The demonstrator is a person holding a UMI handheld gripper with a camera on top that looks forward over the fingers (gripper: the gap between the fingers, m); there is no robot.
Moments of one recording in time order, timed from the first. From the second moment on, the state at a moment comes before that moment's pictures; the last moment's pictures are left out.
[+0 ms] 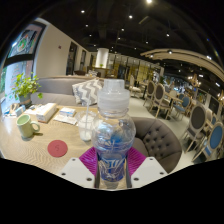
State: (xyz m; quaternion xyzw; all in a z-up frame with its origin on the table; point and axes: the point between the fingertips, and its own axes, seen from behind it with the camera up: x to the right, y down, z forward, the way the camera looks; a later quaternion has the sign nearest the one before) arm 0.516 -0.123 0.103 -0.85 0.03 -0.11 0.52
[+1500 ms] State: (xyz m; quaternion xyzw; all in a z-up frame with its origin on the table) arm 0.261 0.011 0.264 -0.73 -0.32 -0.40 0.45
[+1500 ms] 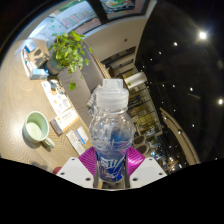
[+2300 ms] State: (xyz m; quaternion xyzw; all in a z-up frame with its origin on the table) arm 0.328 -0.012 0.070 -0.85 0.03 0.01 0.52
